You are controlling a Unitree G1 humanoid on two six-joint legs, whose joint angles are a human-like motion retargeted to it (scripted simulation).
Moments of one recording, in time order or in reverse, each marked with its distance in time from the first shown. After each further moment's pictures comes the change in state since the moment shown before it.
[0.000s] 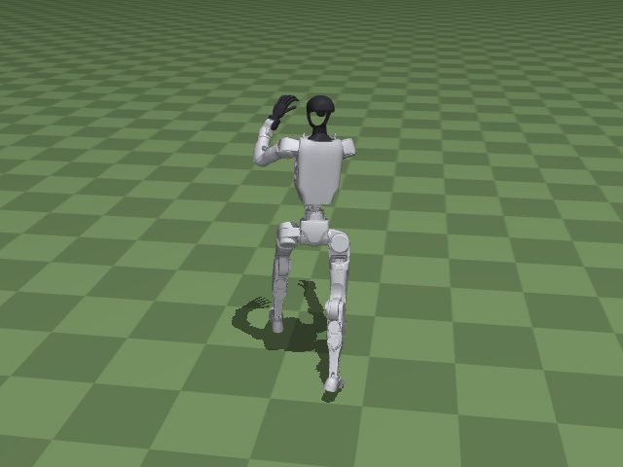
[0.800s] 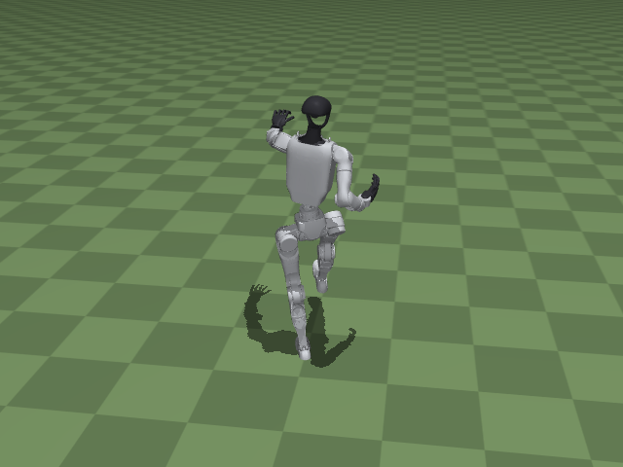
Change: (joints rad) left arm -0.113 0.114 -0.058 1.397 0.657 0.185 0.594; right arm 1.818 0.007 -0.079 -1.436 1.117 -0.560 0.445; waist -0.849 0.104 0.252; left_leg 0.927 -0.164 -0.158 -0.466 -0.125 0.166; right_leg -0.856 0.040 0.131 -0.023 0.285 -0.241
